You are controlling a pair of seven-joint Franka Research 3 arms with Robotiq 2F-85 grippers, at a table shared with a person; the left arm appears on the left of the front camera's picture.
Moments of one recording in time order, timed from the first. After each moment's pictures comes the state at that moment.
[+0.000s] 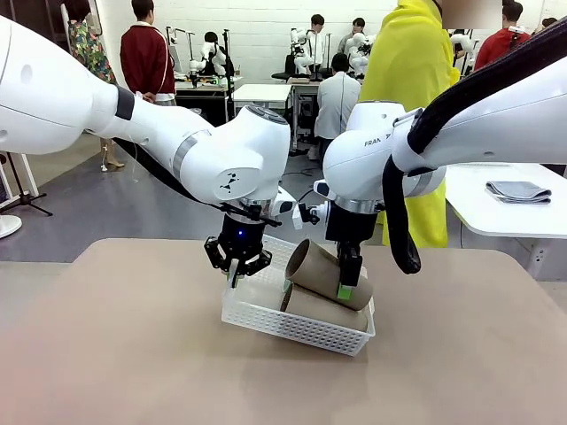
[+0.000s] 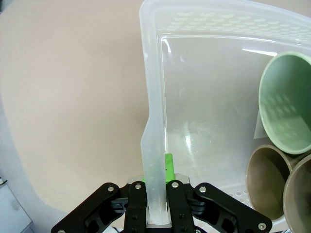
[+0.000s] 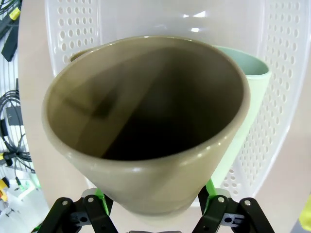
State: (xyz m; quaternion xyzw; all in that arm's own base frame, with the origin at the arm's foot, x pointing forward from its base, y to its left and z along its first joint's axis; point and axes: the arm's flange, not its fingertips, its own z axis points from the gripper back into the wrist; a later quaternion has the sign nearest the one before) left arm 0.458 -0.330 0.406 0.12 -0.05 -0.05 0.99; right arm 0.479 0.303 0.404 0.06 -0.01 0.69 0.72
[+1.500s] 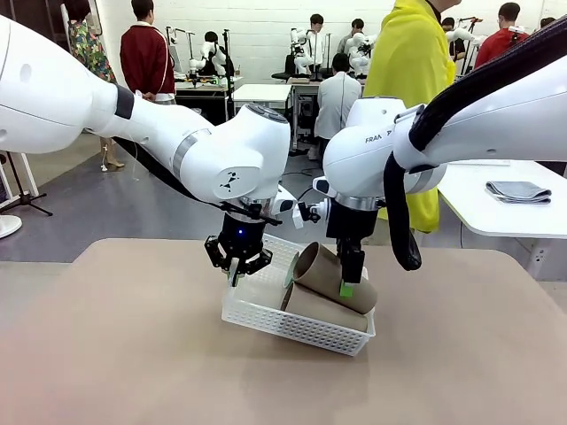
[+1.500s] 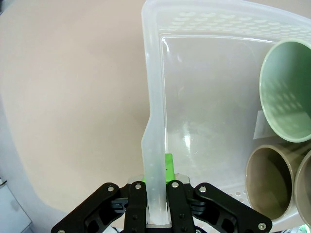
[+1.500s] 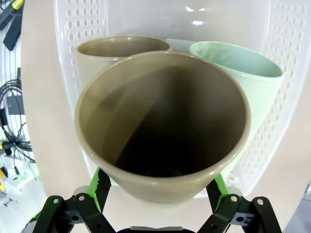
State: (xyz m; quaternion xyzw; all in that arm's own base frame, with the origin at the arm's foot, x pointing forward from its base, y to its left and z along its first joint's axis) left arm 0.459 -0.331 0.408 0.12 -0.05 -0.05 0.99; right arm 0.477 0.302 0.413 0.05 -0.01 0.70 0.71
